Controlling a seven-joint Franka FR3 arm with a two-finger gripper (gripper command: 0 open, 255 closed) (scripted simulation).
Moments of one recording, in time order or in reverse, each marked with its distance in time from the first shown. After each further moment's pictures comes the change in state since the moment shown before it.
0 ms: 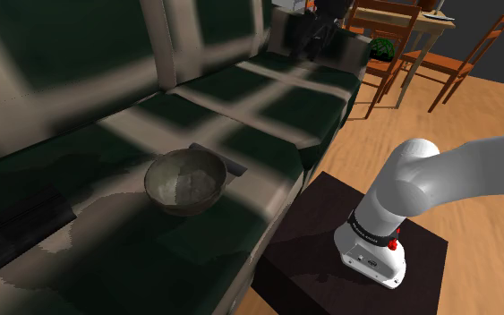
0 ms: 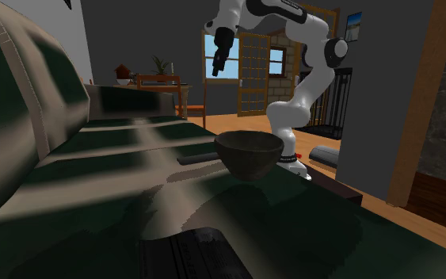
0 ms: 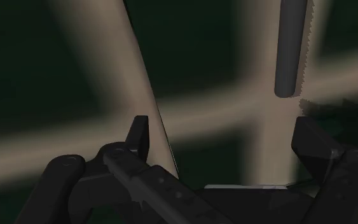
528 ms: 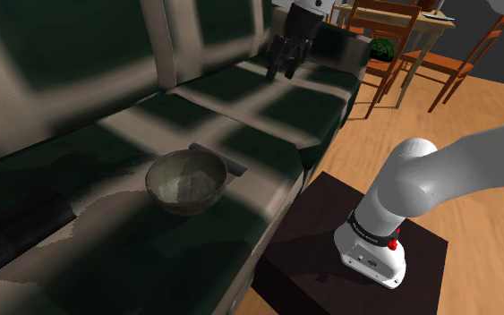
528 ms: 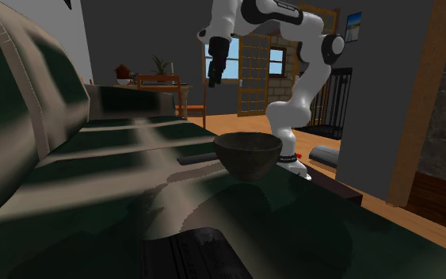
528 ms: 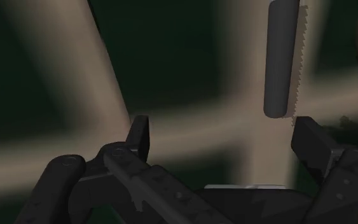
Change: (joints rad) arm 0.033 0.105 0.086 -0.042 0.028 0.088 0.050
